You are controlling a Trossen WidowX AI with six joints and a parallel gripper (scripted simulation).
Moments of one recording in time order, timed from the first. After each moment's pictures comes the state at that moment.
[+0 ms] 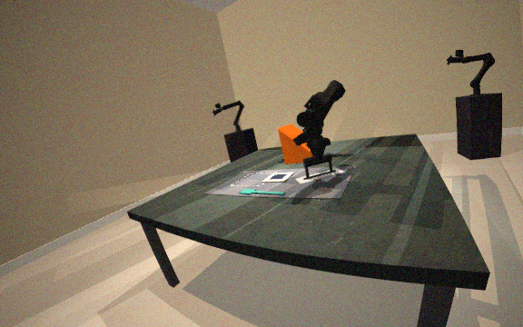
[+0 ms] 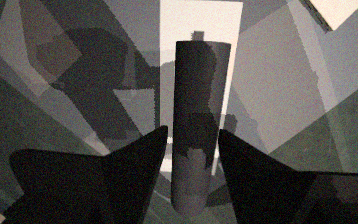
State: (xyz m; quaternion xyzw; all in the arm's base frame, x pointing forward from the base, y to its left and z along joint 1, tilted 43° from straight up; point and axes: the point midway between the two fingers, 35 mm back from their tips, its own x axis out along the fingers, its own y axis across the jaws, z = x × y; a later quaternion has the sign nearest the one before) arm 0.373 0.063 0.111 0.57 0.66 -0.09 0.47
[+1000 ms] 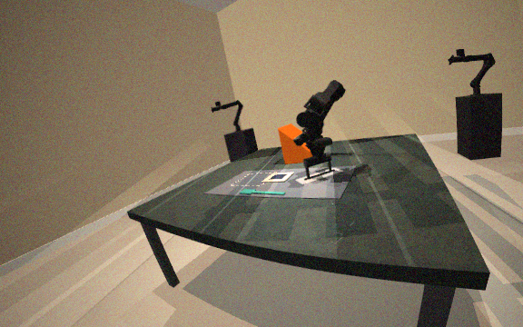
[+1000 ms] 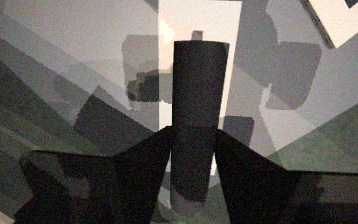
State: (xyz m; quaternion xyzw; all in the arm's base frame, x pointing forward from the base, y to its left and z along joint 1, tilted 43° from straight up) arm 0.372 0.063 0.110 0.54 0.67 -0.05 0.50
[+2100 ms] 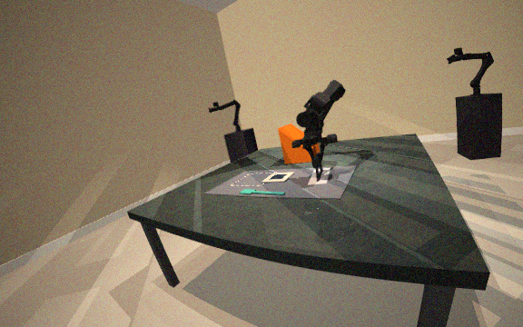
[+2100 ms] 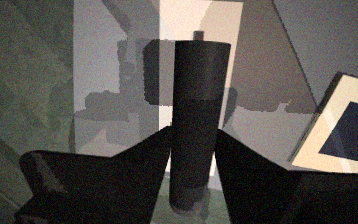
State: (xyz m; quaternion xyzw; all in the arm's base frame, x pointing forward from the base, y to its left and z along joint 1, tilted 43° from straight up) arm 0.372 0.063 0.110 0.25 0.62 0.26 0.70
